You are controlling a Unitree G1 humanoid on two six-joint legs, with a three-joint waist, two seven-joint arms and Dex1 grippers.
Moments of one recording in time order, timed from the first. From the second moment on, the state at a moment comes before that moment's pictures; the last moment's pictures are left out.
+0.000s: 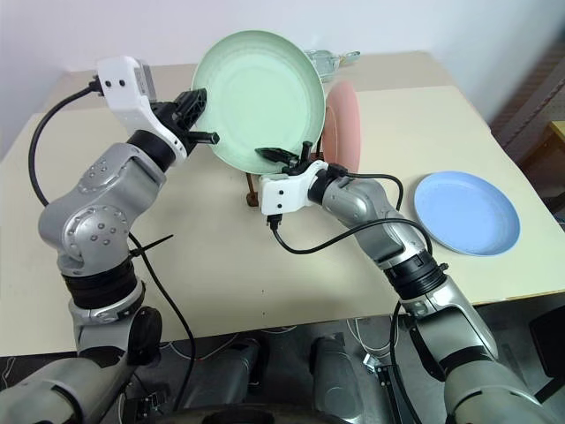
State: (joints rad) left arm -0.71 0.20 0.23 -0.44 -0.58 0.97 0.09; right arm -0.70 -0.48 0.39 0.04 -0.46 -0.21 0.50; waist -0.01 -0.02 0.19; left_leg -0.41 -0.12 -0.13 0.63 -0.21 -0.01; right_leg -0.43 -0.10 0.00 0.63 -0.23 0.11
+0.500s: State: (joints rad) left arm -0.59 0.47 0.38 -0.35 -0.36 0.58 0.03; right arm -0.62 -0.44 0.26 -0.02 -0.29 -0.18 0.50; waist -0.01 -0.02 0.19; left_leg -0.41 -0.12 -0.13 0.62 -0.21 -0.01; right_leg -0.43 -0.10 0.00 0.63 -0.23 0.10
